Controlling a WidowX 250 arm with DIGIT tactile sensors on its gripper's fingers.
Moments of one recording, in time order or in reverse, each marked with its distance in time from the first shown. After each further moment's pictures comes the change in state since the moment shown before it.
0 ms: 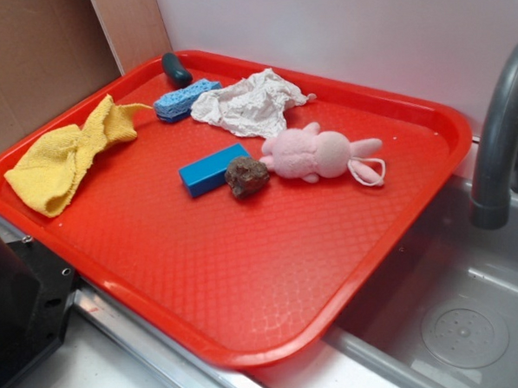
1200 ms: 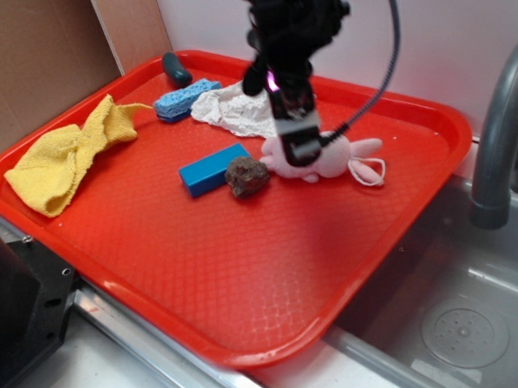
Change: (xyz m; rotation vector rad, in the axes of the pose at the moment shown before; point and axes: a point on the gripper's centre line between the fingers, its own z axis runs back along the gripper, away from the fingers) arm 0.122 -0.096 -0.186 0.128 -0.001 -0.703
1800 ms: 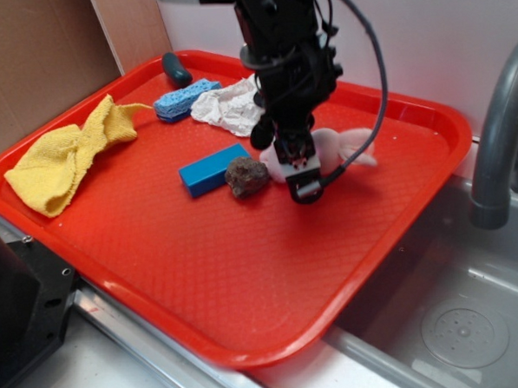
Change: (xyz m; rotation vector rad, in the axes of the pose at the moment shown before) arm -0.014 0.010 -0.052 -0.076 -0.040 0.068
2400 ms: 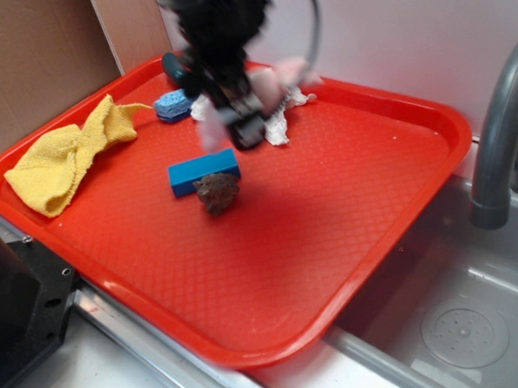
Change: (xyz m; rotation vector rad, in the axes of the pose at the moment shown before) arm -0.042 -0.002 0.106 0.017 -0.095 0.281
